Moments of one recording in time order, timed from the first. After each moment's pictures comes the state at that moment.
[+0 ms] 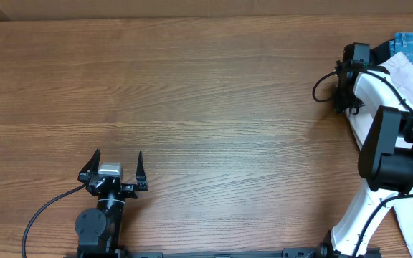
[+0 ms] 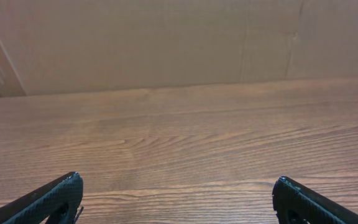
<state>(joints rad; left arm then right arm) -0.03 0.01 0.01 -0.07 0.03 0.03 -0.17 2.15 1.51 -0.67 0.44 -0.36</state>
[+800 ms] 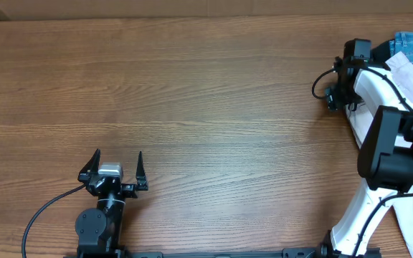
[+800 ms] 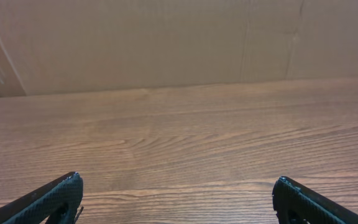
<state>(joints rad) -0.03 0.01 0.01 -0.07 0.03 0.03 -0.16 2.15 1.56 -0.71 0.37 -0.34</state>
